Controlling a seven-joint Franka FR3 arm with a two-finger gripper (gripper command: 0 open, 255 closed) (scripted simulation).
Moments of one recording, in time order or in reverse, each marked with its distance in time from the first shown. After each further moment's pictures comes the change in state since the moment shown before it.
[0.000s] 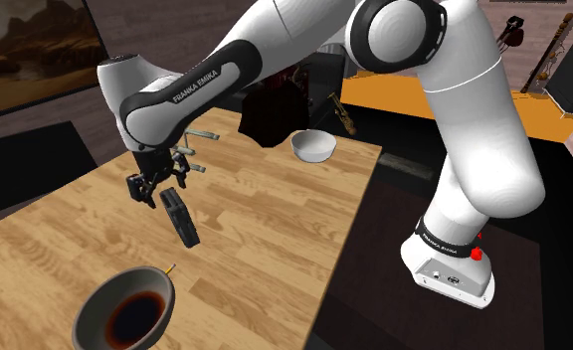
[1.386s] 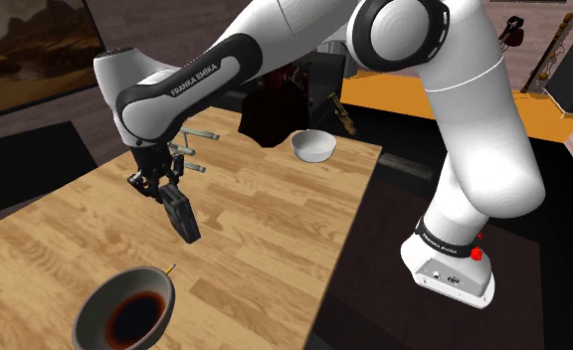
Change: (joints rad) arm 0.000 -0.010 0.002 0.015 0.003 -0.025 -0.002
